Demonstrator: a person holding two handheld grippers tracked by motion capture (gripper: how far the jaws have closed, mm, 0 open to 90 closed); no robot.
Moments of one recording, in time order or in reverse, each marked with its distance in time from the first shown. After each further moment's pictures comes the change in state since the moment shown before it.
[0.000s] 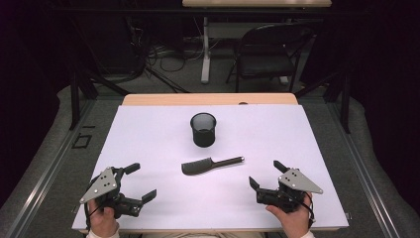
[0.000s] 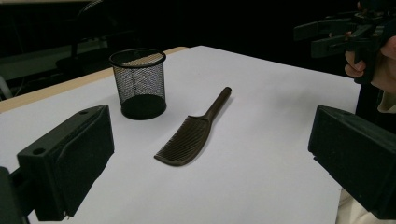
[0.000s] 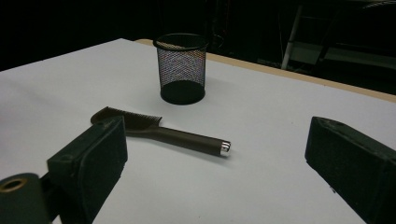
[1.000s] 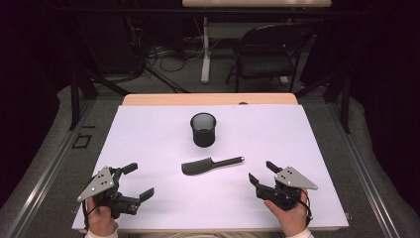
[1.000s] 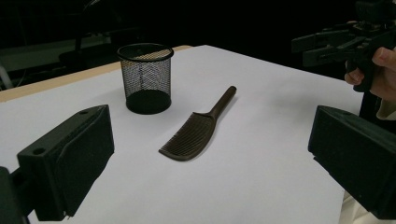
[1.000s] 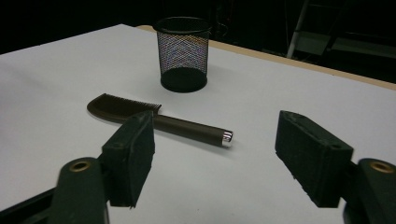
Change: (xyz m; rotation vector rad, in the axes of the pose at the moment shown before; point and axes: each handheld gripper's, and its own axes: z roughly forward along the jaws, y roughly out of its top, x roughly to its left) left arm 0.008 -0.006 -0.003 -0.015 0.009 -0.050; right arm -0.002 -0.006 0.011 0.047 0.016 -0.010
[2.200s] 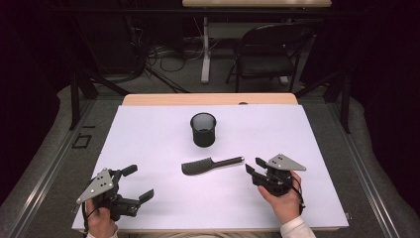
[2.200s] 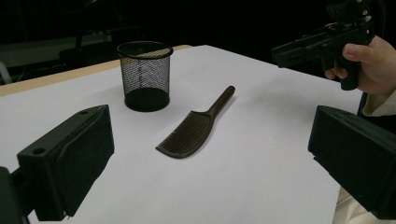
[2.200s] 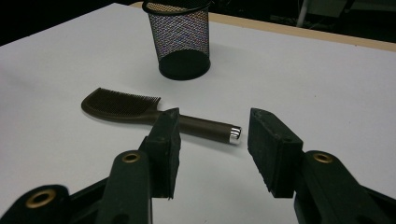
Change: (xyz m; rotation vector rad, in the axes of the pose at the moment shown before) left arm -0.004 -0.003 -0.003 0.000 0.017 -0.016; right arm -0.005 0.016 0.032 0.125 0.019 0.082
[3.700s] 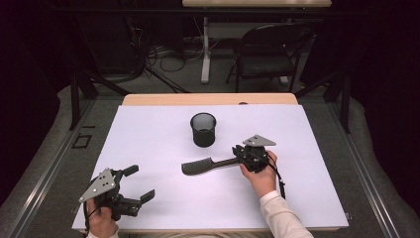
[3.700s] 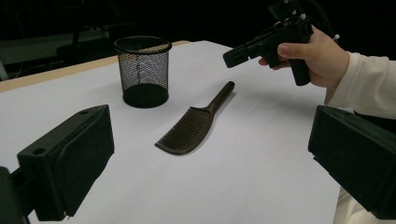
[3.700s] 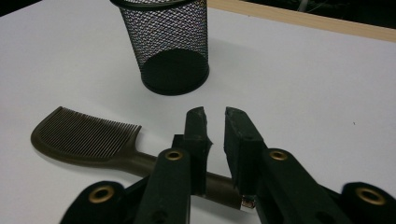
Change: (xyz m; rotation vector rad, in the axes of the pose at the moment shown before) left arm 0.001 -0.002 0.003 0.017 -0.011 0.005; right arm 0.000 0.023 0.083 0.089 -0.024 -0.002
